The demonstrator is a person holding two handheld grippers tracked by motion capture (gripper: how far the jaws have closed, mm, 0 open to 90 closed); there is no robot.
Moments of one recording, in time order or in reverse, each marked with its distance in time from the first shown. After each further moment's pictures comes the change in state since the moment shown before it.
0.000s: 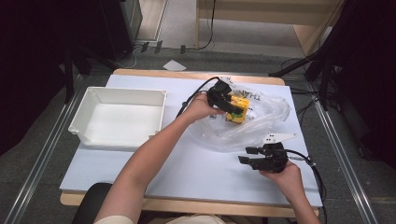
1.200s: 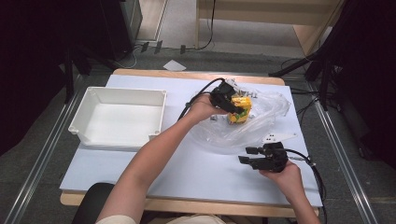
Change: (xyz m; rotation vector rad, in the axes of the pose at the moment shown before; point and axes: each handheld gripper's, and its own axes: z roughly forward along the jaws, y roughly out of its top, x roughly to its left) left arm -0.011 0.008 0.005 0.048 0.062 0.051; right arm -0.003 -0.001 0.001 0.000 0.009 0.010
